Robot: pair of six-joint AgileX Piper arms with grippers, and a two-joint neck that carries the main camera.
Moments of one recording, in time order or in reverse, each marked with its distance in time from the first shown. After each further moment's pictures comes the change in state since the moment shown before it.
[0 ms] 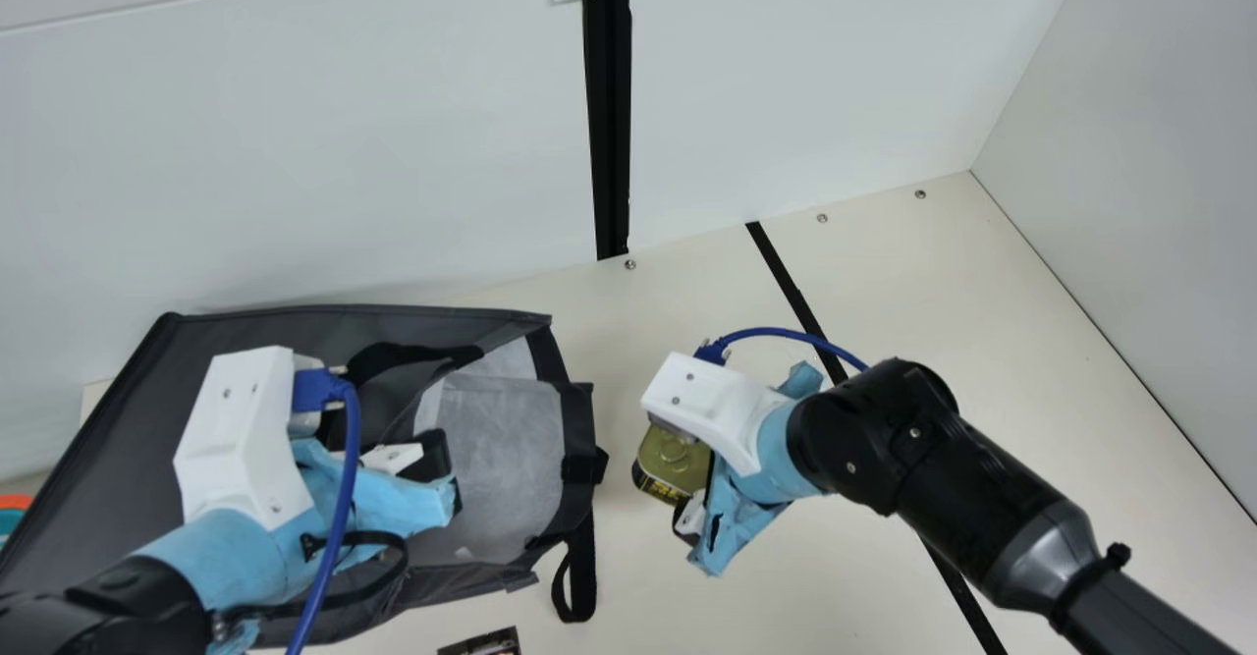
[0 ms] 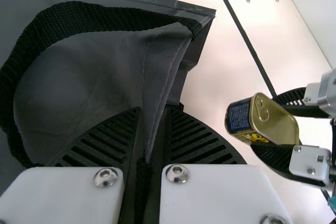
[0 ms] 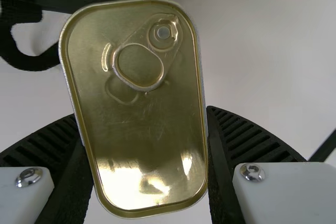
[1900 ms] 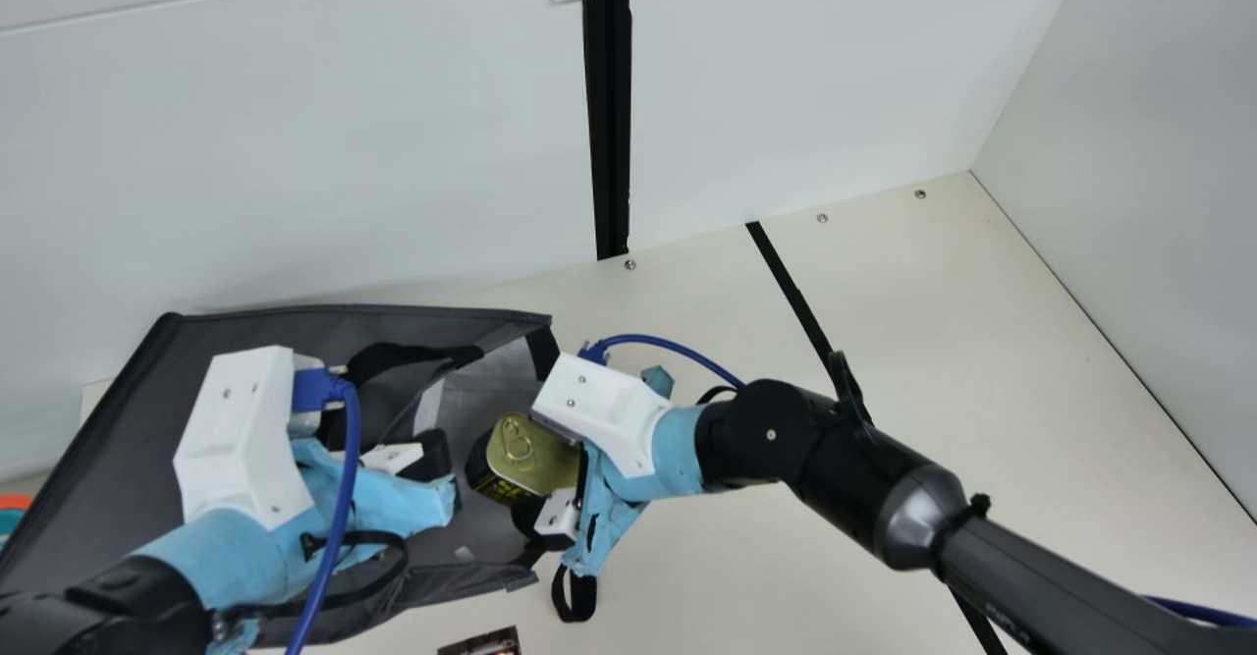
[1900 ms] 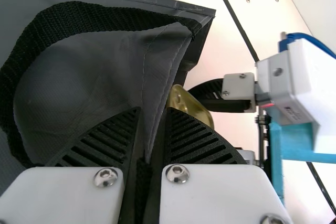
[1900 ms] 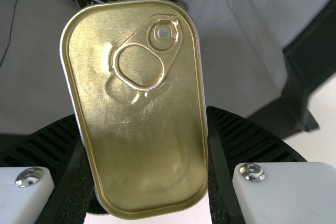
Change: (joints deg) left arm 0.0 0.0 0.0 0.0 0.0 0.0; right arm 3.6 10.5 1.3 41.9 -18.8 -35.0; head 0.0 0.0
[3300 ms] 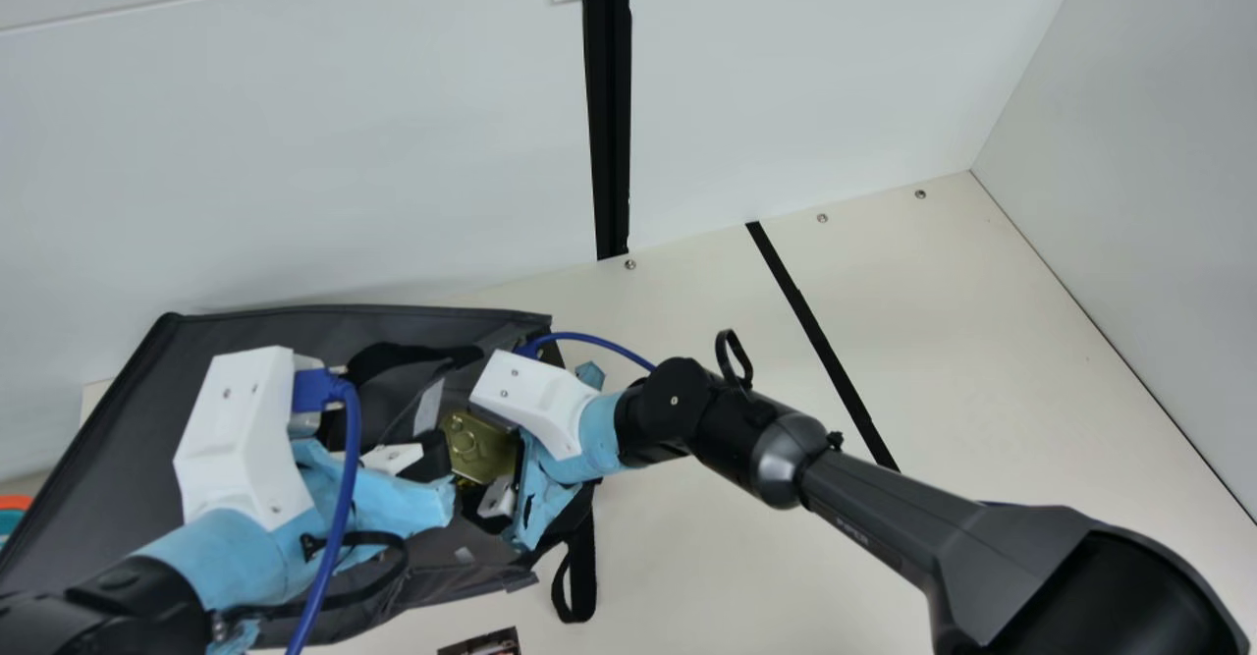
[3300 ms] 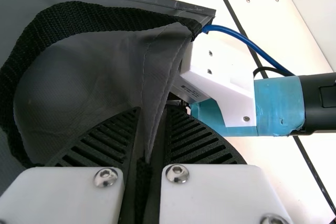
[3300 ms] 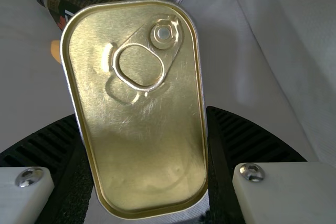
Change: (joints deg) left arm 0.0 0.0 0.0 0.0 0.0 0.0; right arm 3.0 15.0 -8.8 8.2 -3.0 -8.4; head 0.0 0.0
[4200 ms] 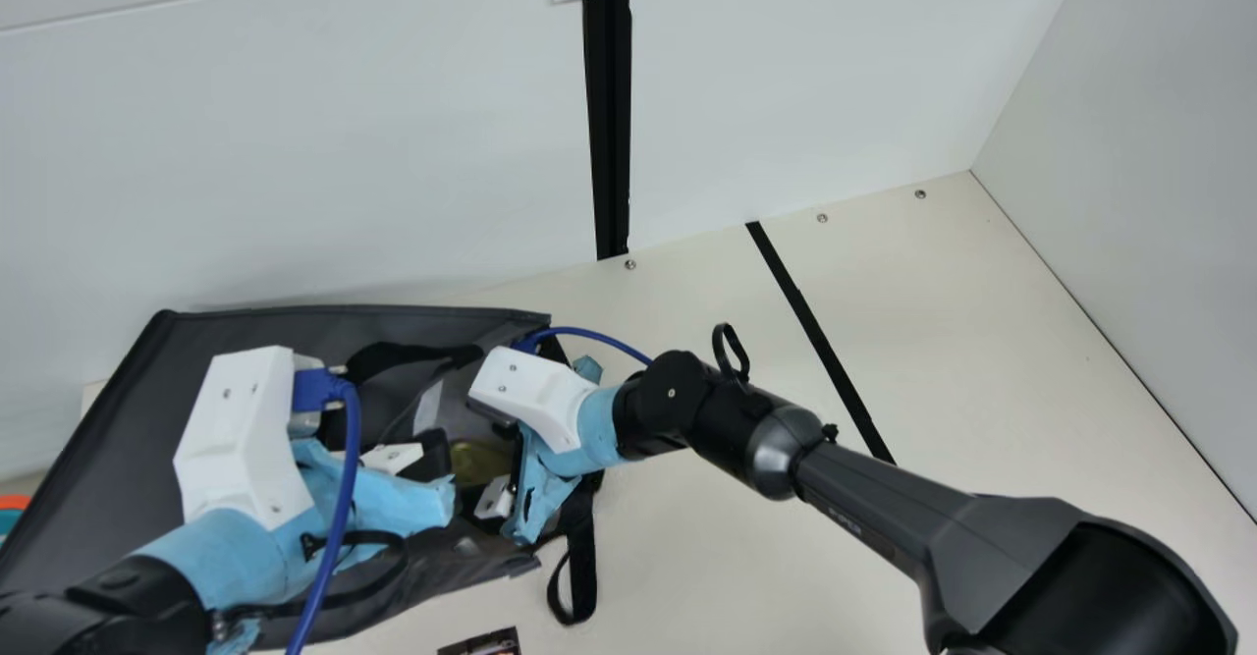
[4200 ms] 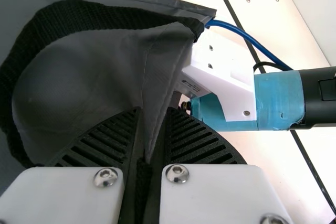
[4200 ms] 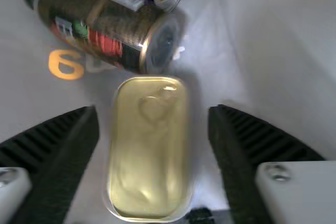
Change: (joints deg) left arm 0.0 0.0 0.0 0.0 0.0 0.0; right arm -0.7 0.5 -0.9 -0.4 0.8 -1.1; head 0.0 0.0
